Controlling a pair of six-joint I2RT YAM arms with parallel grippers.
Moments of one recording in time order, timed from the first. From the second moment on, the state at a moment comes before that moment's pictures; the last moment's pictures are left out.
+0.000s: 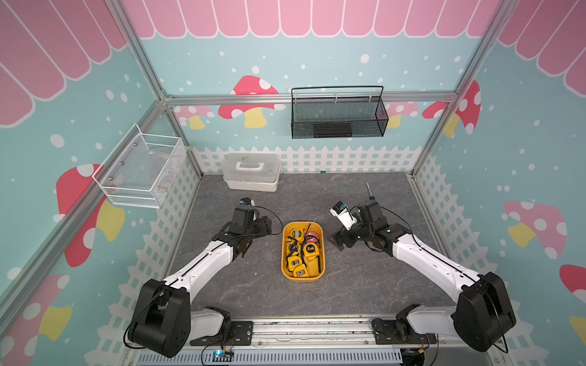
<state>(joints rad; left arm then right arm) -0.31 1.30 0.77 -0.21 0.01 -0.46 0.49 1.32 0.92 -0.39 -0.28 -0.21</state>
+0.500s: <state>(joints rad) -0.59 1.38 0.91 -0.36 0.01 -0.32 0.53 1.32 0.96 -0.44 -0.19 -0.18</state>
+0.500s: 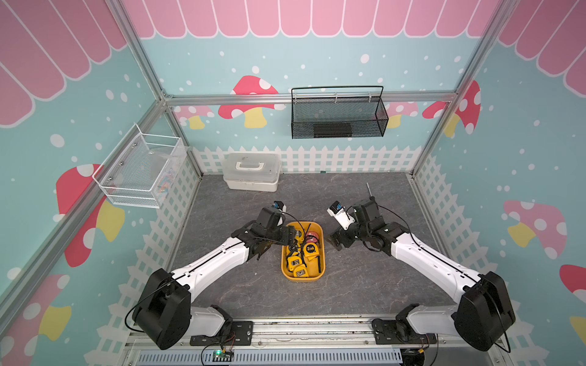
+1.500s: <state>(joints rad) -0.77 1.53 1.00 -0.45 0.07 0.40 0.42 1.29 0.95 -0.46 -0.11 -0.02</state>
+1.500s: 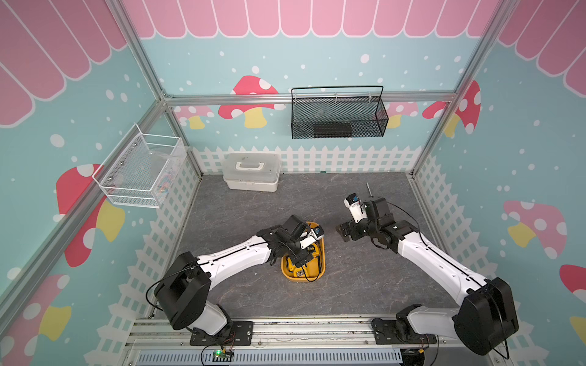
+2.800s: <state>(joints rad) -0.71 1.77 1.15 -0.48 0.27 0.65 0.27 1.18 0.84 -0.44 -0.21 0.05</state>
